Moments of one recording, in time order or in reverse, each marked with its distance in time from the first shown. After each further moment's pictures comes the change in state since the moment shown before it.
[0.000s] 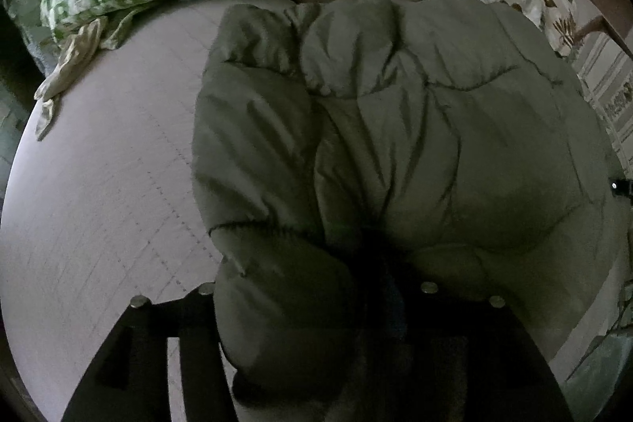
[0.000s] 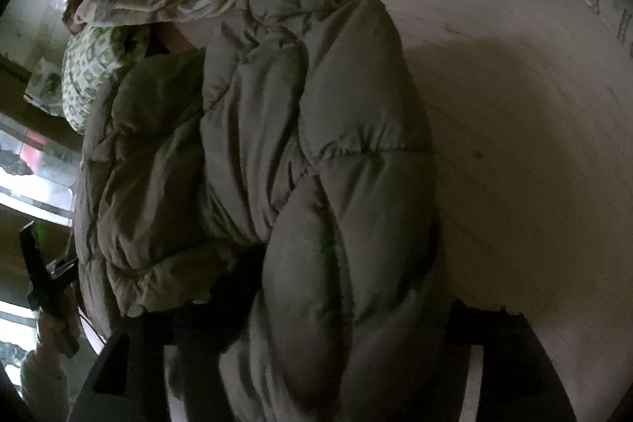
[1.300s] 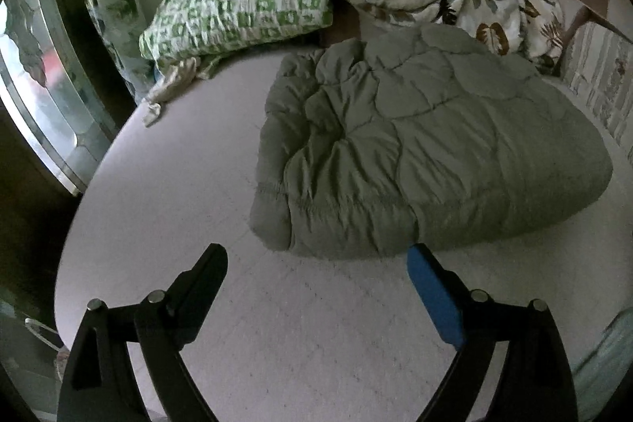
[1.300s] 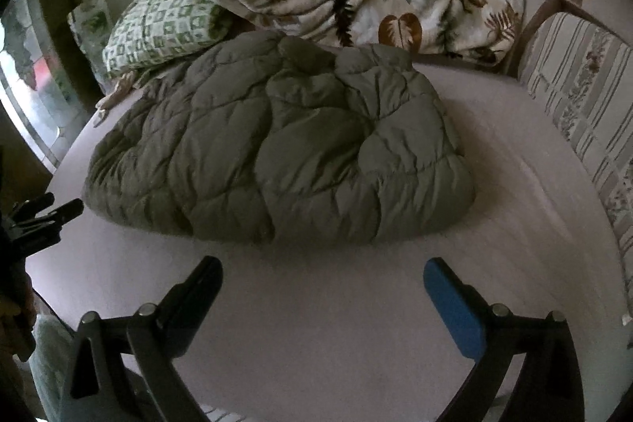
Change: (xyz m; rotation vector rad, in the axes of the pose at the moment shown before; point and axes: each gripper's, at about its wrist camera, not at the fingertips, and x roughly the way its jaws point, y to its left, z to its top) left arm -0.130 -0.052 -0.199 0.014 -0.259 0.236; right arm -0.104 0.136 -0.216 -0.262 -0.311 -0.230
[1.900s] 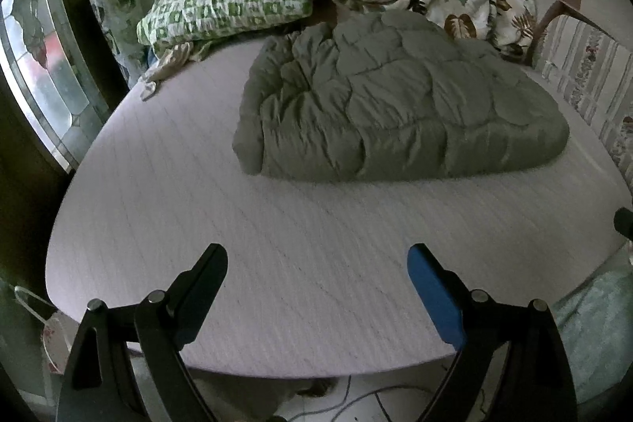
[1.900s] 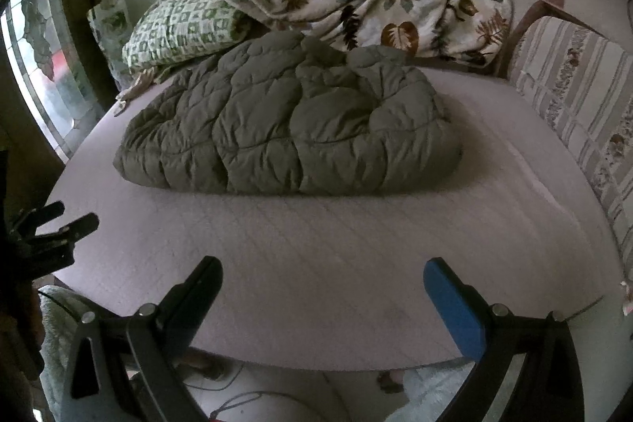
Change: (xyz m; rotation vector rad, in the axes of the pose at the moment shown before) left arm -0.059 -0.014 -0.068 -0.013 0.025 -0.081; right arm -0.058 0.011 -0.064 -0.003 -0.053 -0.003
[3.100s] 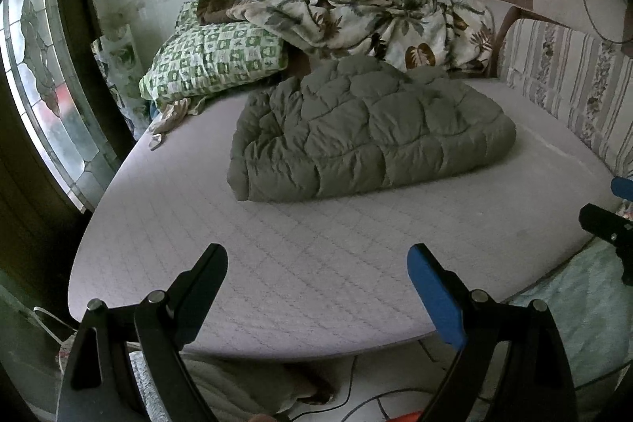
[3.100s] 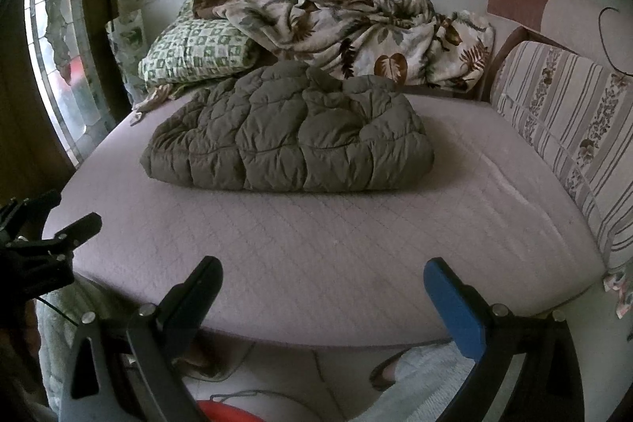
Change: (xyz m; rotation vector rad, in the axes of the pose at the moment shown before) left arm -0.092 -0.042 -0.032 0.101 -0.172 0.006; right arm -0.070 0.002 -0.040 -0.031 -0.102 0.000
